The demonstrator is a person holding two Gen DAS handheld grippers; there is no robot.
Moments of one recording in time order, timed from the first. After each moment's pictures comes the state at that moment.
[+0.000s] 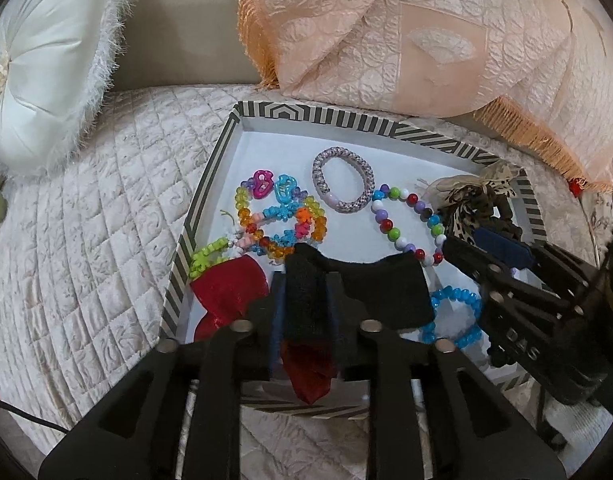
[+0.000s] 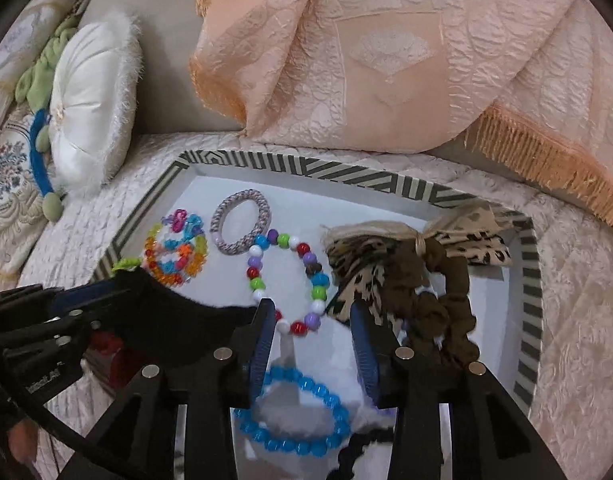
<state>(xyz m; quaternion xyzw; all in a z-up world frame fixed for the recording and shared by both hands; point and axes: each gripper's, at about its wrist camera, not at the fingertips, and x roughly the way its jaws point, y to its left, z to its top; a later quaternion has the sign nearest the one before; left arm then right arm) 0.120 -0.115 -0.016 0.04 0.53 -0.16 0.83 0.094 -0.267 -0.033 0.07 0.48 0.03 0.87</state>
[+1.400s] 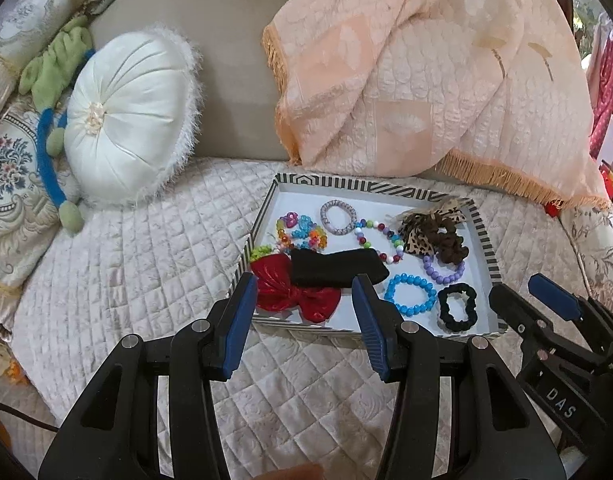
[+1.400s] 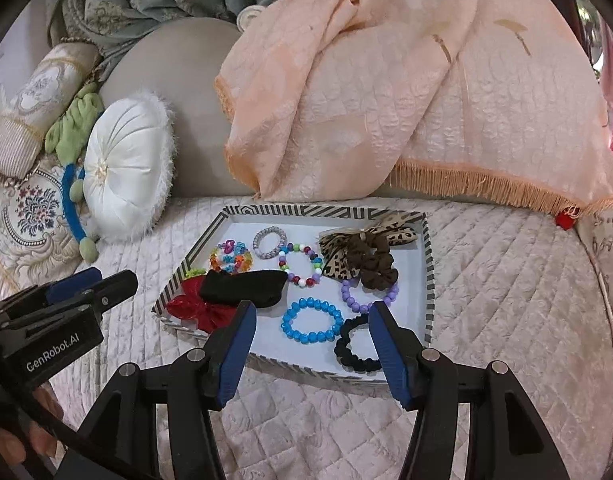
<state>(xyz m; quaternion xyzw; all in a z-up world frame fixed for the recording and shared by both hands) -0.005 -0.087 0.081 0.05 0.40 -0.12 0.91 -0.050 -0.244 0.063 0.10 0.38 -0.03 0.92</state>
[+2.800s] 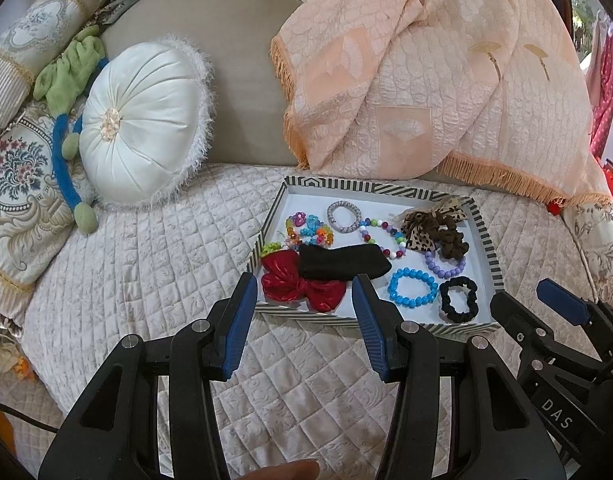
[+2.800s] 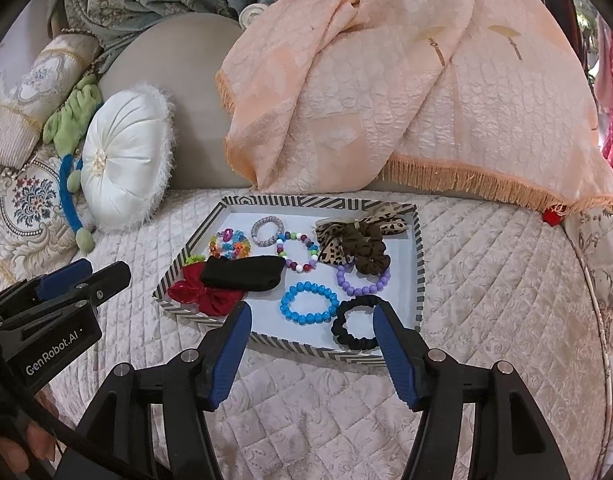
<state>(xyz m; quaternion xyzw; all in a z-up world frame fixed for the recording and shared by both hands) -0.028 -0.083 0.089 0.06 0.38 -0.10 0.92 -0.068 -0.232 0.067 0.08 0.39 -0.05 0.92</state>
